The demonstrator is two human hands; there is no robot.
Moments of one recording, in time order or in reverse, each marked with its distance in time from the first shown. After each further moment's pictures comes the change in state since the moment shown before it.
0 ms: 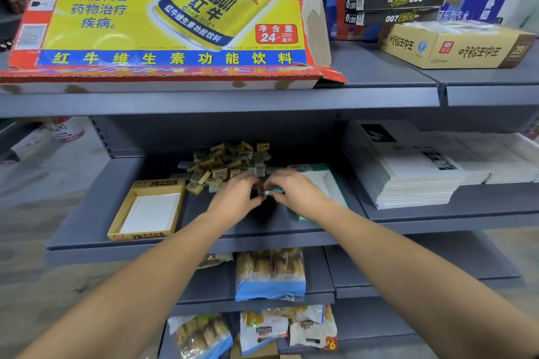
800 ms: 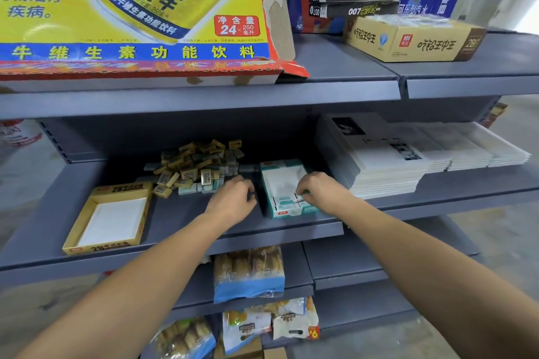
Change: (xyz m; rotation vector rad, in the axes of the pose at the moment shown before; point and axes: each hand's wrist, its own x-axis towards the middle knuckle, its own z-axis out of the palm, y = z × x) left_hand 0.020 0.026 0.038 0.018 -0.083 -0.023; right_hand -0.057 0.081 -0.033 -0.158 -0.242 0.381
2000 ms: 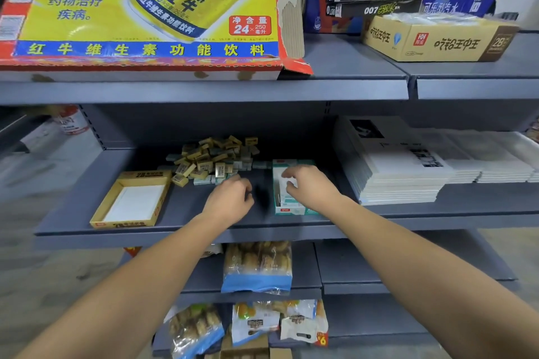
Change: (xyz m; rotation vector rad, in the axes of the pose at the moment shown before) left_hand -0.027 -0.003 -0.005 0.074 0.075 -0.138; right_hand 0.005 -0.043 -0.008 0.149 0.117 -0.065
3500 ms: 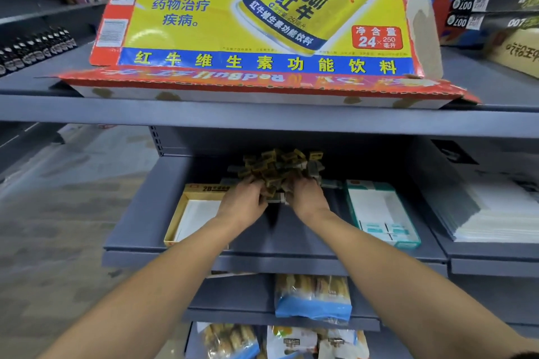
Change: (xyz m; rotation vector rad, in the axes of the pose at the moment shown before) left_hand 0.025 -0.138 -0.046 -0.008 0.025 -0.027; right_hand 0.112 -0.136 0.092 -0.085 0.077 0.110
